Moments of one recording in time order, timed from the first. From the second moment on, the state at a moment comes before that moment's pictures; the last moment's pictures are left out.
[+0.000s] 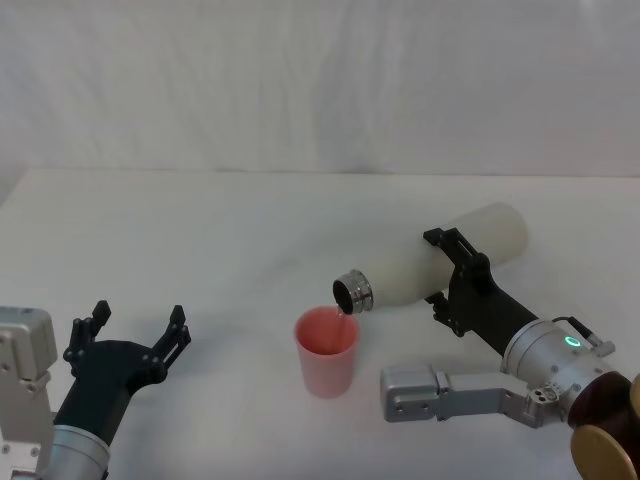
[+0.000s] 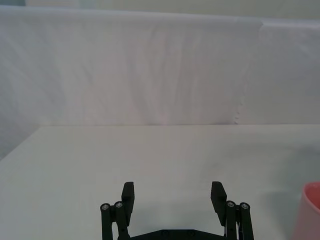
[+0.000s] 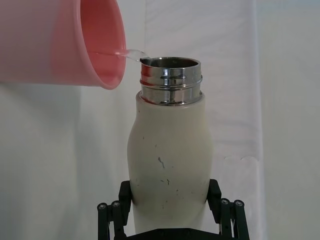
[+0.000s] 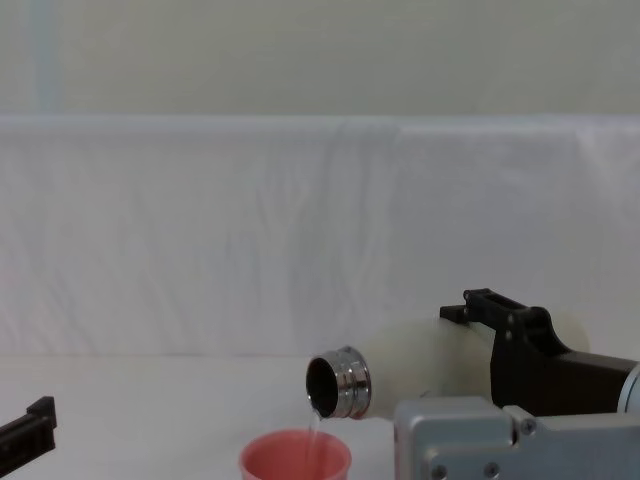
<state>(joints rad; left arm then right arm) 0.27 0.24 0.04 -1.85 -0.25 -0.02 -0.02 0.27 0.45 -0.62 -1.65 -1.01 0.08 0.15</state>
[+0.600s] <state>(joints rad) 0.27 0.24 0.04 -1.85 -0.25 -0.02 -0.02 0.23 0.44 -0.56 -1.68 -0.91 0.05 0.11</state>
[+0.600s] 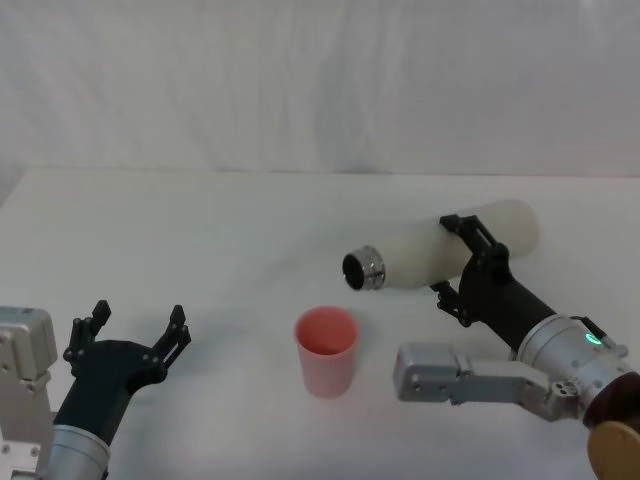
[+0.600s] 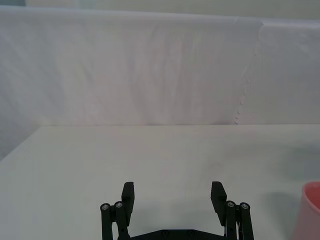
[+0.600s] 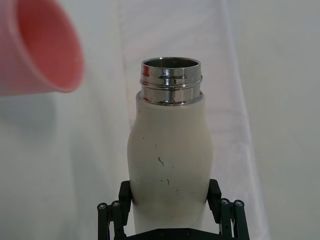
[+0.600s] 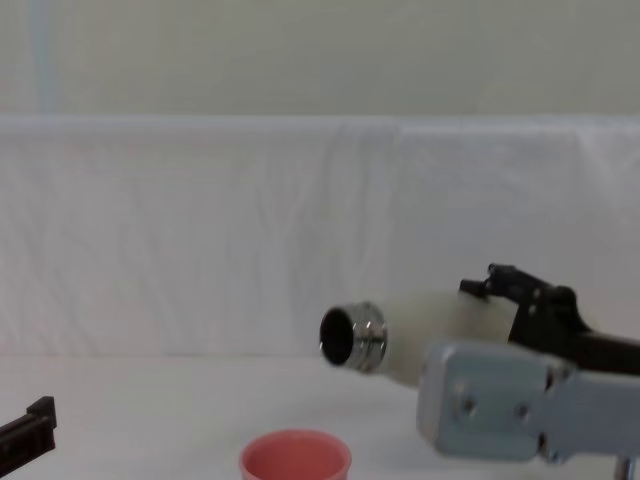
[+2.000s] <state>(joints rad) 0.27 0.24 0.04 -1.85 -0.25 -0.02 -0.02 0.17 0.13 -0.24 -1.62 -0.16 0.15 0.23</state>
